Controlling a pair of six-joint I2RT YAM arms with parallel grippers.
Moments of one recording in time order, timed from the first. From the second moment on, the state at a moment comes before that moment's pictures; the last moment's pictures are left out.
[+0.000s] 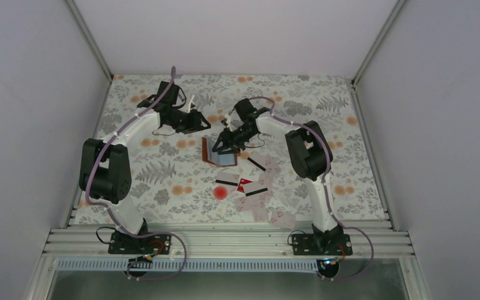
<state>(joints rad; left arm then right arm) -0.24 1.74 1.31 -0.62 0.67 -0.33 0.56 2.24 1.64 -0.66 -0.92 0.44</state>
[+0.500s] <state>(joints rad) -0.33 1.73 1.39 -0.65 0.58 -0.30 0.56 2.21 1.66 -0.71 -0.85 0.42</state>
